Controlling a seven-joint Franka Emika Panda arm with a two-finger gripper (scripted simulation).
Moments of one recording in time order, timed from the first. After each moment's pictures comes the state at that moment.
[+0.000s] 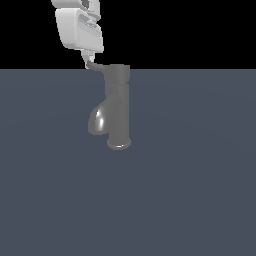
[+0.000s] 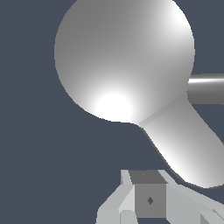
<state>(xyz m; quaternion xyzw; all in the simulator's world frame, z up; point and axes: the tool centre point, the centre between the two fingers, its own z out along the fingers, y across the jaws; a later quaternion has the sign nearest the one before) 0.037 0.117 0.297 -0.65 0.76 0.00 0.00</state>
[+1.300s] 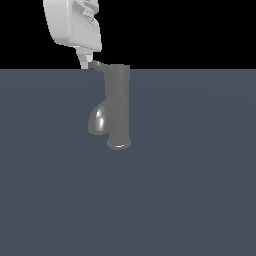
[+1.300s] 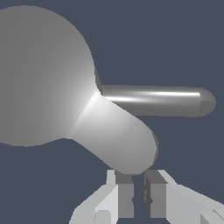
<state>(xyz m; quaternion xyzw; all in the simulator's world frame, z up) -0.024 0.110 0.296 -0.67 0.75 0.00 0.00</state>
